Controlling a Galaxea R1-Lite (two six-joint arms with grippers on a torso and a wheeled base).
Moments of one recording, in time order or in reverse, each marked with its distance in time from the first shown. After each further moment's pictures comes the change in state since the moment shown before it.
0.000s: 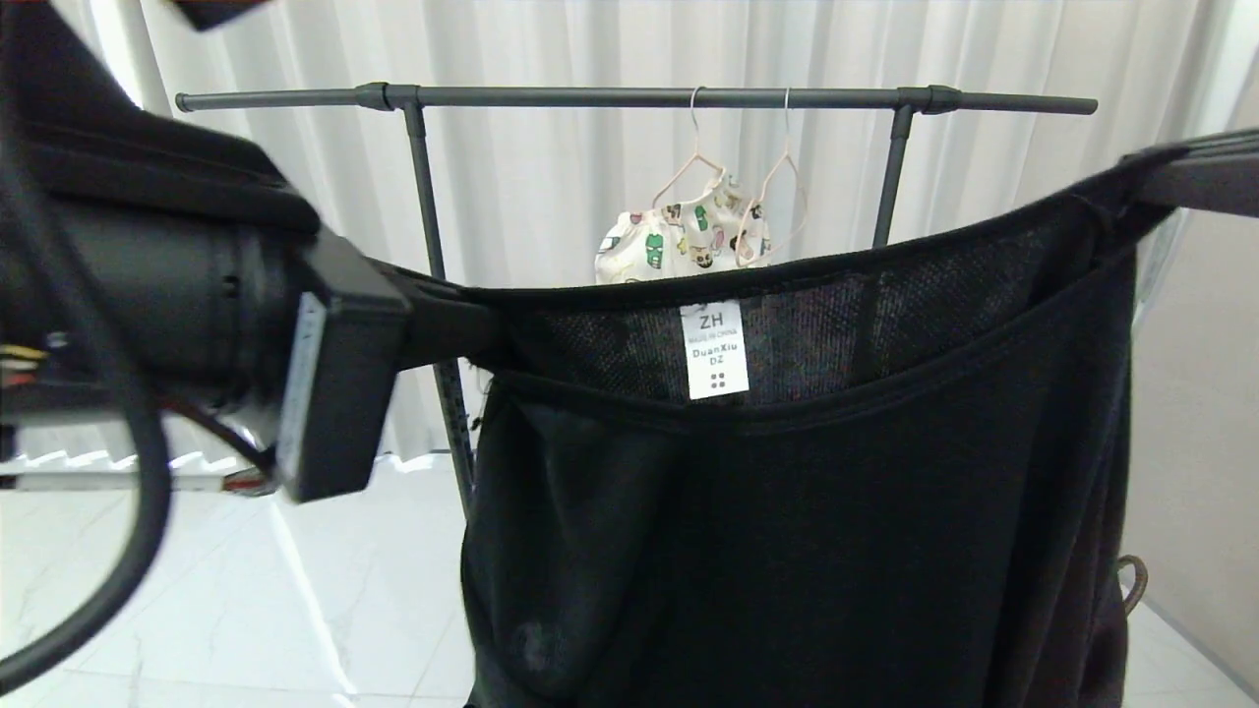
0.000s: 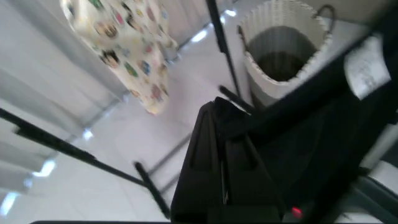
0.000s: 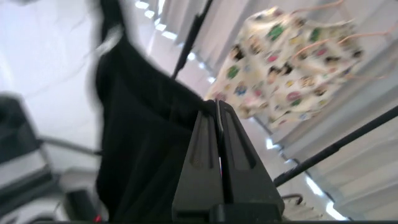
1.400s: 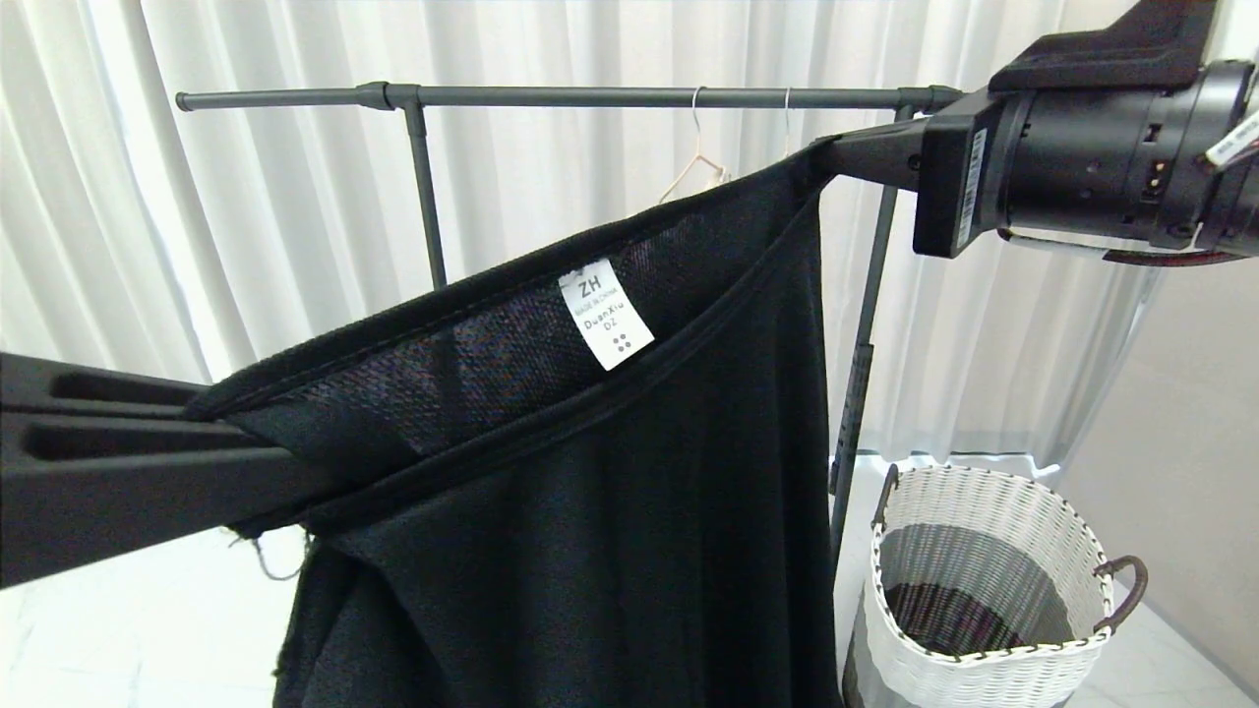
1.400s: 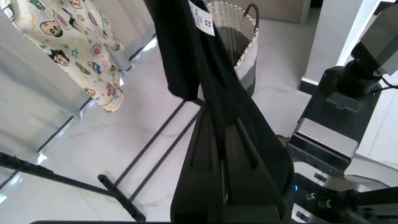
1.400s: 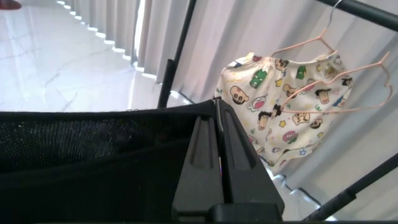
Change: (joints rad) left arm -0.220 -0.177 0.055 0.101 0.005 -0.024; right arm -0.080 0.312 -0.012 -0.417 0.026 0.061
